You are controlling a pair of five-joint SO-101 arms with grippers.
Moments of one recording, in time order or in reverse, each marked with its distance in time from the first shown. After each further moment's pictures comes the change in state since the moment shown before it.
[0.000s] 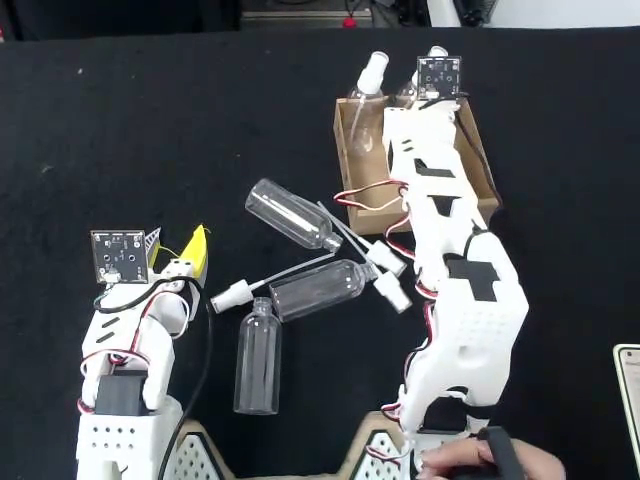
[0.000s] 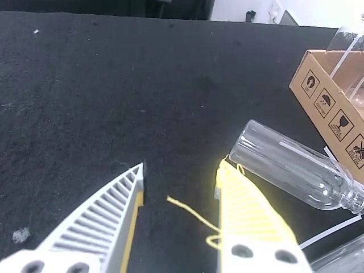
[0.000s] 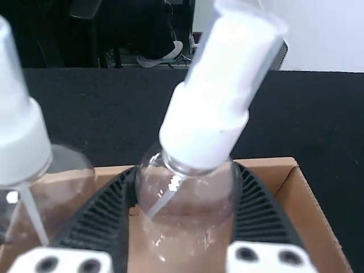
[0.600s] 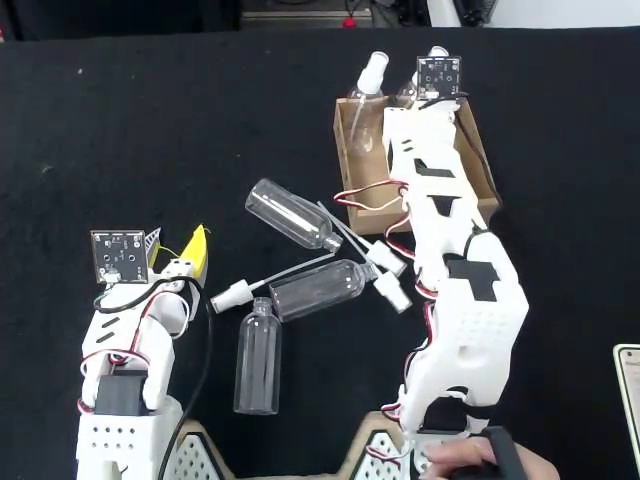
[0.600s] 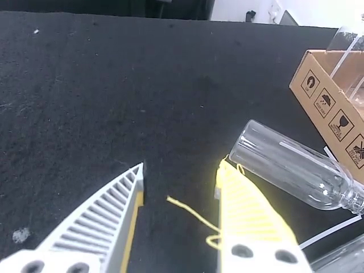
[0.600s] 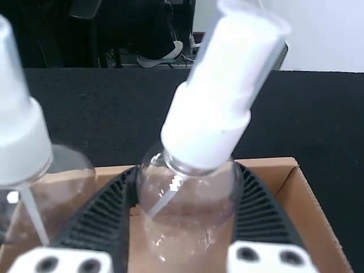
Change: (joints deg) left arm 0.0 0.0 0.0 0.0 0.0; right arm 0.0 0.0 0.0 0.0 0.0
